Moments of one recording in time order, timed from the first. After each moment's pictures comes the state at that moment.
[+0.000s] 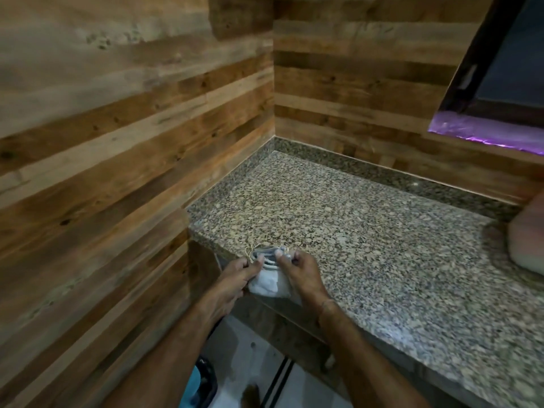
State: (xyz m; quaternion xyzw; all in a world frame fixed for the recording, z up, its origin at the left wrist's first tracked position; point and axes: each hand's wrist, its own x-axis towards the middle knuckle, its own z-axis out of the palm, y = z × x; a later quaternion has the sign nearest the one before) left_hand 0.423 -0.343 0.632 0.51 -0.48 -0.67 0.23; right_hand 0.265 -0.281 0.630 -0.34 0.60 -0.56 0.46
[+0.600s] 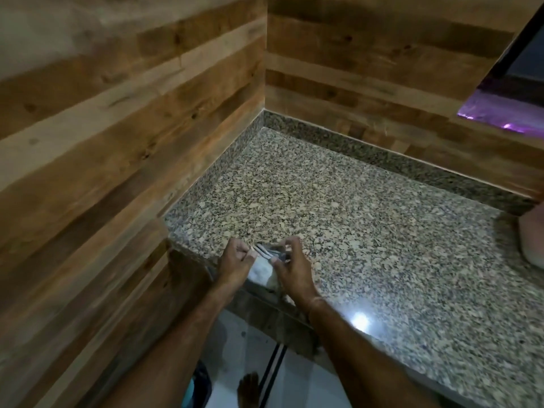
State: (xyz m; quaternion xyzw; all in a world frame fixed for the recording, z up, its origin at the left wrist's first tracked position) left_hand 0.403 -0.494 0.563 0.58 -0.60 -0.51 0.22; right_hand 0.271 -0.409 0.572 -0.36 0.70 -0.47 0.38
